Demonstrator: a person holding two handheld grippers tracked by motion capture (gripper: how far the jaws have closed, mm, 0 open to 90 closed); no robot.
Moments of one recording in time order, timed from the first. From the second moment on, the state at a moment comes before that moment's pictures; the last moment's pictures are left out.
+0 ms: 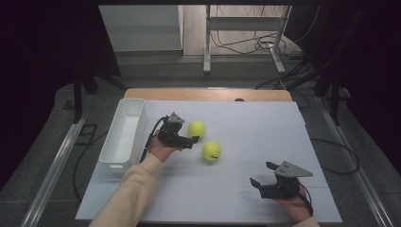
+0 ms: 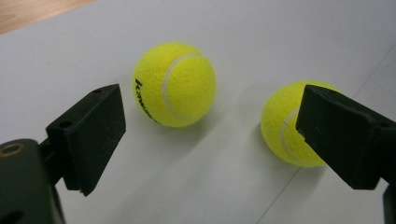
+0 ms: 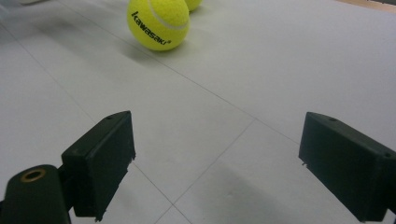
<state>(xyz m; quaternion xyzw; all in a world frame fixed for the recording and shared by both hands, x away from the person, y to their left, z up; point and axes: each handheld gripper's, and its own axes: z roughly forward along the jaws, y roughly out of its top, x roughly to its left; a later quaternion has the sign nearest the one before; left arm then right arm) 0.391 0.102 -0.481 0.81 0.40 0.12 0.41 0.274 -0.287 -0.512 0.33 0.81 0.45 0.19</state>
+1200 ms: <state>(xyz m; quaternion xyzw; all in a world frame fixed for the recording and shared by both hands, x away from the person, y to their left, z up) 0.443 0.078 -0.507 0.82 0.43 0.11 0.36 0.275 -0.287 -0.513 0.33 0.81 0.45 0.19</state>
